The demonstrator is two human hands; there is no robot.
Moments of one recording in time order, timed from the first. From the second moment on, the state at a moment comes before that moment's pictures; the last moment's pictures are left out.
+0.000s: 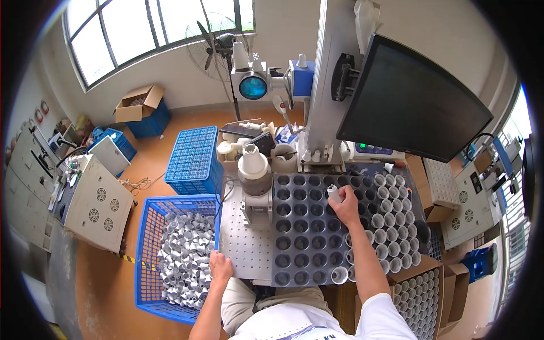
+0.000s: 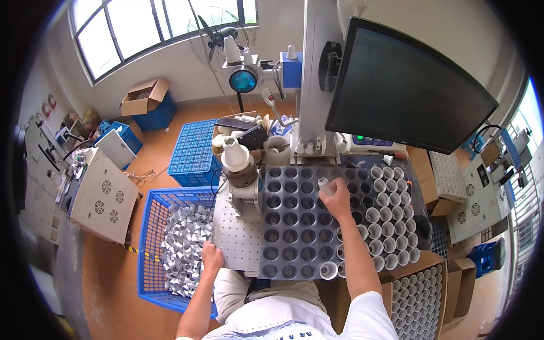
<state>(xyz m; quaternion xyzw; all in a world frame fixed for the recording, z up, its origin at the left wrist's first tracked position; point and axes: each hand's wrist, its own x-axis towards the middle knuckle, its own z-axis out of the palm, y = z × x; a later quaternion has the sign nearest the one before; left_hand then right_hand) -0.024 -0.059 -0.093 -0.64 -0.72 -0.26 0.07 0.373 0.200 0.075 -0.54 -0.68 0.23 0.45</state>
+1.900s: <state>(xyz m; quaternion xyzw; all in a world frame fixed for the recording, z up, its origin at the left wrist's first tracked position) 0.012 0.100 0.203 -0.51 -0.64 -0.57 -0.02 0.346 0.211 0.137 -0.51 -0.65 0.34 0.44</state>
